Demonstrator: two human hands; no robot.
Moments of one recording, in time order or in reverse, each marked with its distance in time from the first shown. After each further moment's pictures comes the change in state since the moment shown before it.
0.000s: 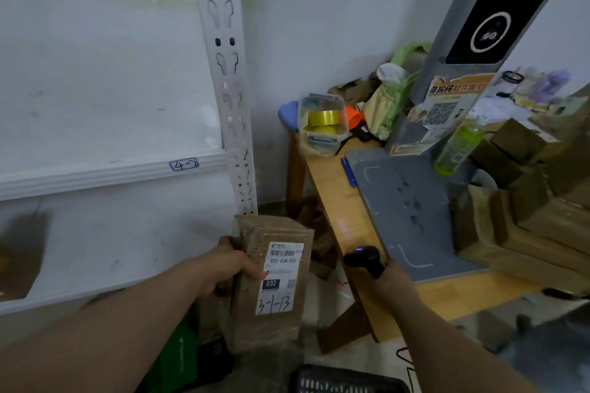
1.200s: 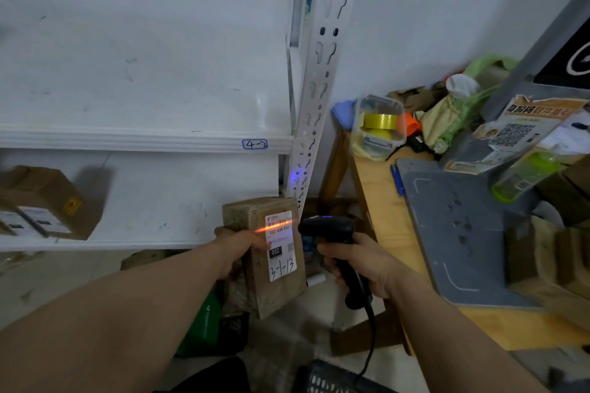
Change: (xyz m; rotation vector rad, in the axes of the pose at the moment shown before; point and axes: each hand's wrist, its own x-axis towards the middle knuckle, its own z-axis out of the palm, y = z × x) left_hand 0.011 -0.054 -0.050 -0.431 0.265 -0.066; right_hand -0.128 -0.147 -0.008 0.542 -0.714 -0.353
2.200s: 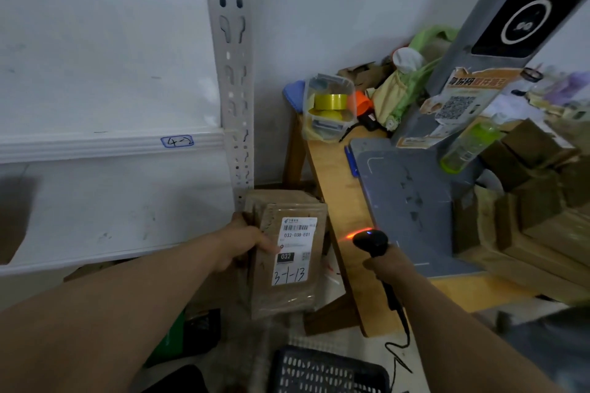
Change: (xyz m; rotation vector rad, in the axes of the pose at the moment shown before) left_hand -0.013 0.039 0.098 0.267 -0.359 0.104; right_hand 0.022 0.089 -0.148 -0.447 0.564 0.297
